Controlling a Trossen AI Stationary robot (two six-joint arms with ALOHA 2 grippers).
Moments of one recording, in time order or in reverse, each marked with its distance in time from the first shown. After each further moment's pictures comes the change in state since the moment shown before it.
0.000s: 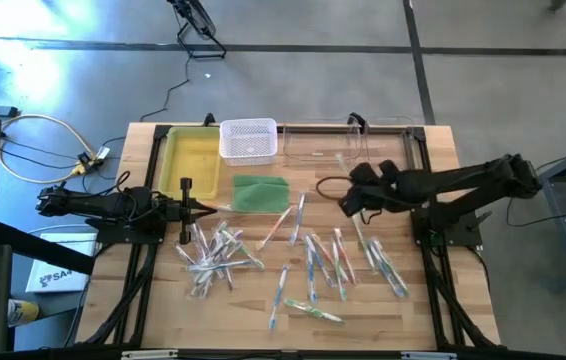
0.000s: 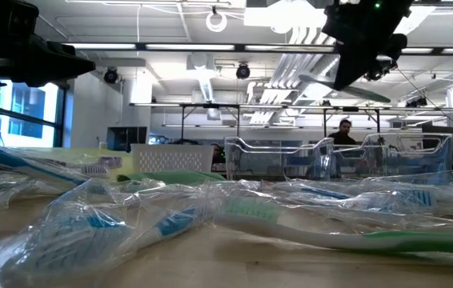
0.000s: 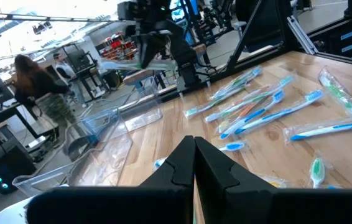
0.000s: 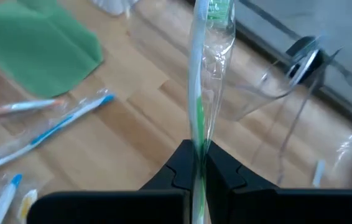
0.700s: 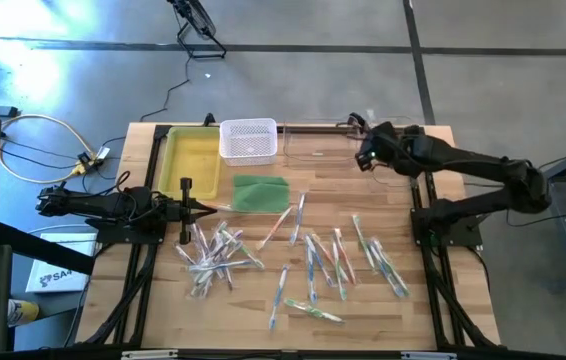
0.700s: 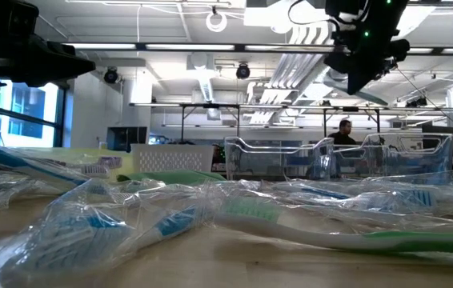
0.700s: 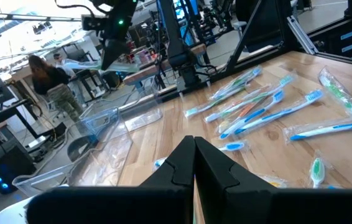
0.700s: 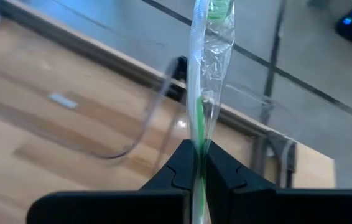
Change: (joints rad) left arm 0.000 0.000 0.000 0.000 0.000 0.000; right arm -0.458 -0.079 0.000 0.001 0.064 -0.245
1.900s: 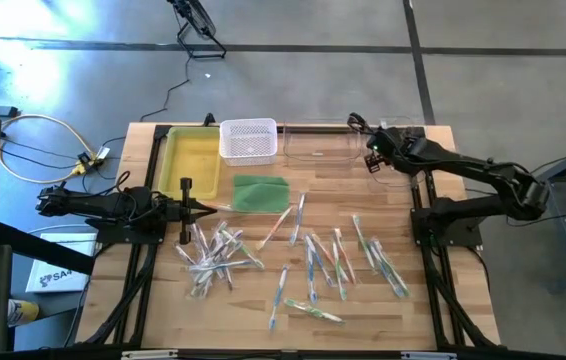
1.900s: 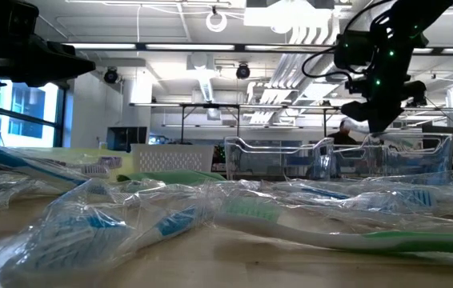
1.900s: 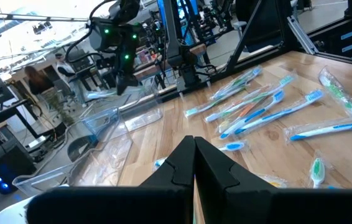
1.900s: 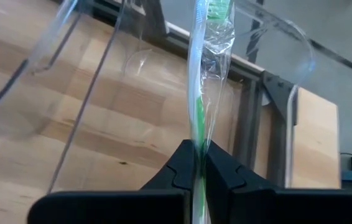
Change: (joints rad) left arm 0.000 0.000 0.000 0.000 0.000 0.000; right arm -0.252 0.006 -0.288 0.215 -0.134 -0.093
